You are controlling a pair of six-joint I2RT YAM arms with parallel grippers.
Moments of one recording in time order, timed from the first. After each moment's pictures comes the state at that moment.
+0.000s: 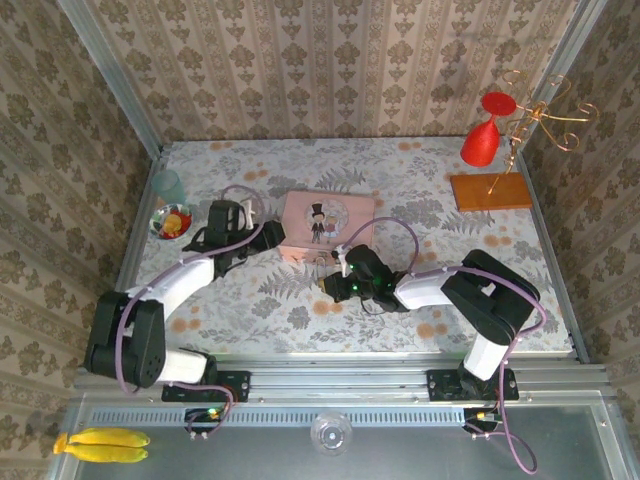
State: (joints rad) left arm -0.32 1.39 0.76 -0.08 0.38 -0.53; right arm 0.78 1.72 0.67 0.35 -0.16 0.50
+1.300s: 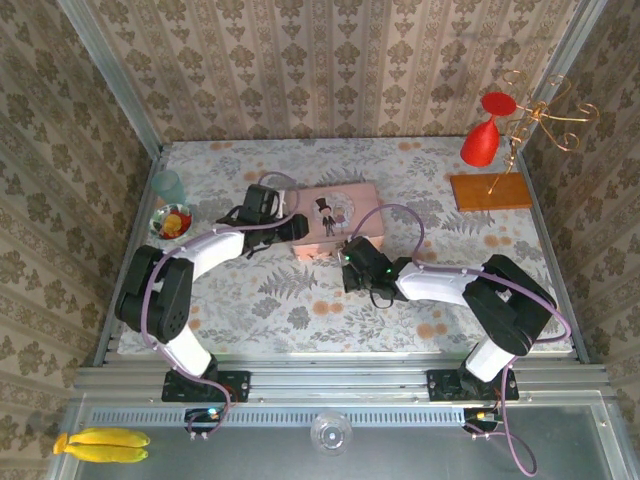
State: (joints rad) left arm -0.48 1.66 0.98 -0.14 0.25 -0.46; right arm 0.76 1.63 0.80 -0.12 0.20 0.52
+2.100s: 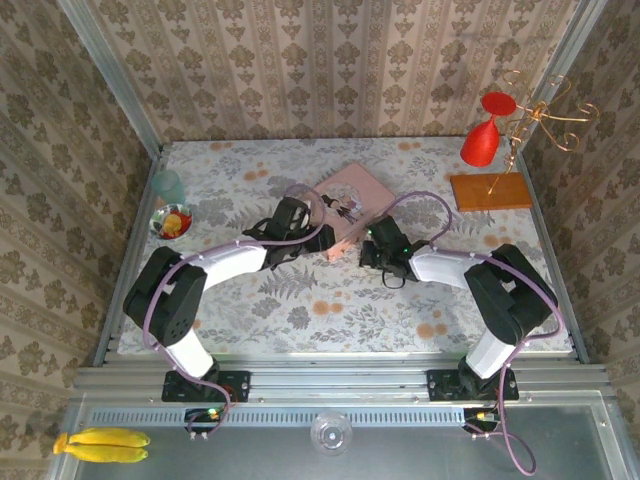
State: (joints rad) left arm -0.68 1.67 0.95 -0.05 0.15 -0.63; right arm 0.54 1.67 0.82 -0.06 0.07 0.67
